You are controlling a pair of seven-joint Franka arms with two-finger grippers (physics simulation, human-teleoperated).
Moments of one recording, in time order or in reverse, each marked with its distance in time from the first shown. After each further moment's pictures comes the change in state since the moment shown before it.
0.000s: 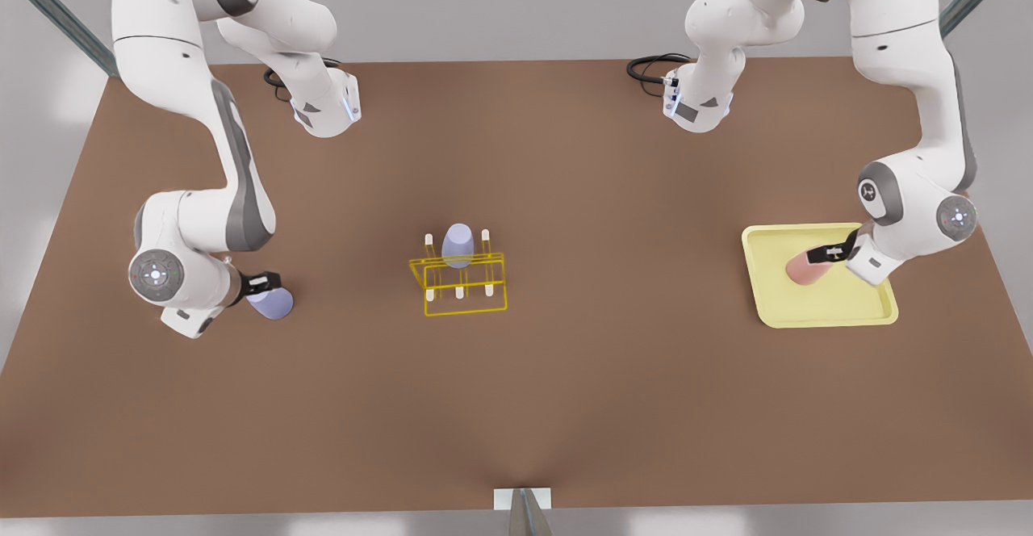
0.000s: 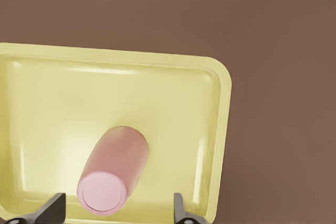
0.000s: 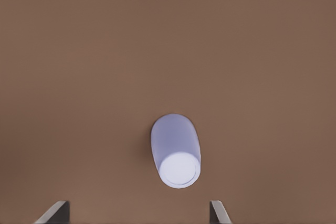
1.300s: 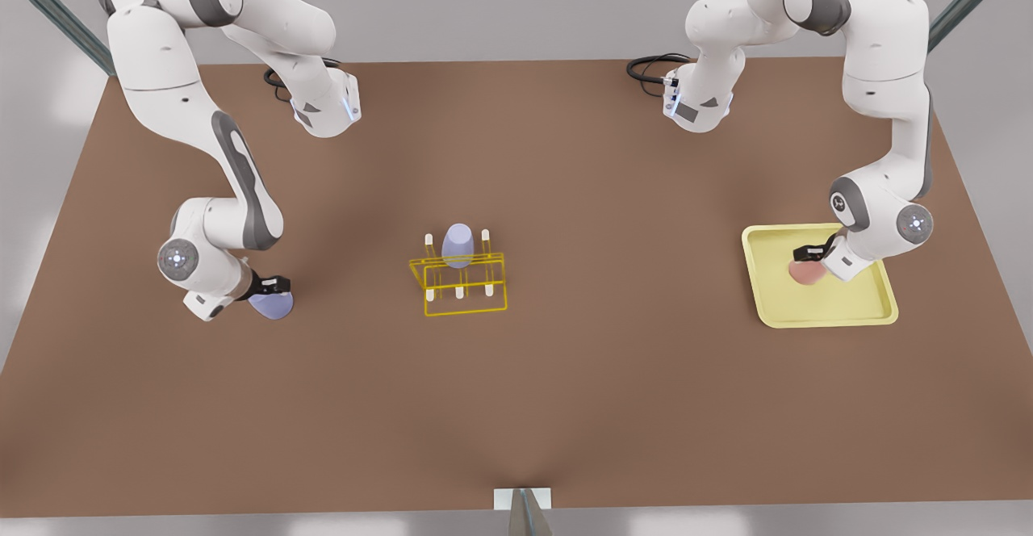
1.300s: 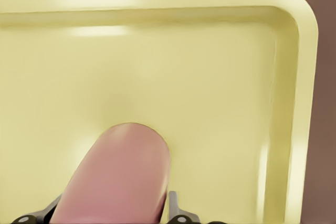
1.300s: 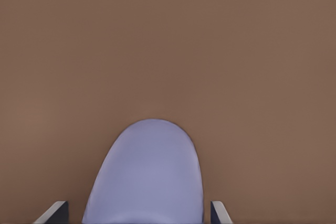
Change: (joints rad) left arm 0.058 0.141 0.003 -0.124 -0.003 0.266 0.145; right arm -0.129 0.040 -0.006 -0.394 0.045 0.539 0.033
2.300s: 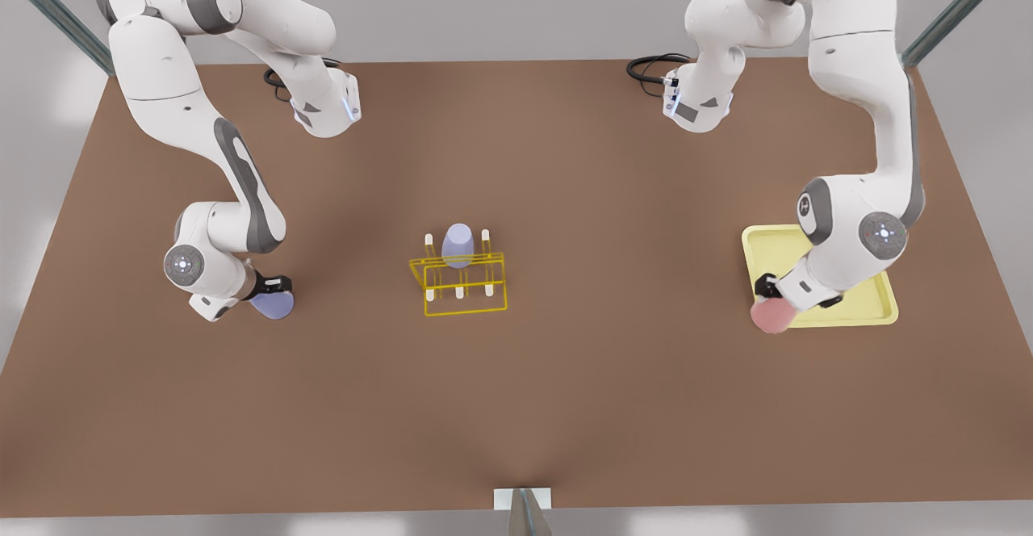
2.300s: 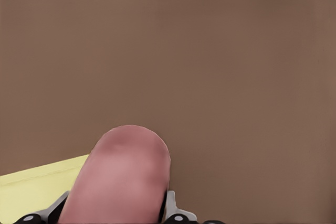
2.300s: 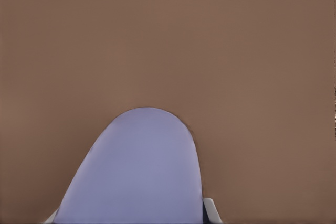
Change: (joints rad) left arm -0.225 -0.040 -0.164 0.411 -0.001 -0.247 -0.140; right arm 0.001 0.030 -0.007 0.003 -0.012 -0.013 0.003
